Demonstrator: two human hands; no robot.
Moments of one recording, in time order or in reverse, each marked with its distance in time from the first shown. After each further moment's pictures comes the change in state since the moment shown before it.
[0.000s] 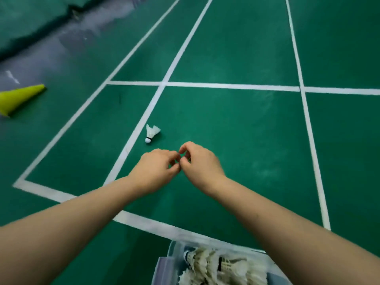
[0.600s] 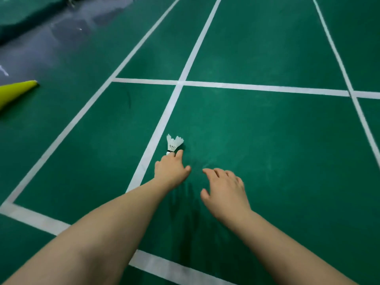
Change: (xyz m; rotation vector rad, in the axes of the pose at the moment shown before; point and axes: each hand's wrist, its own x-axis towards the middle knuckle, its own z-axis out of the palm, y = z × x) left_hand 0.123 -0.175 0.072 0.104 -0.124 -0.397; right_hand 0.096 -0.013 0.098 -0.394 -0.116 0.145
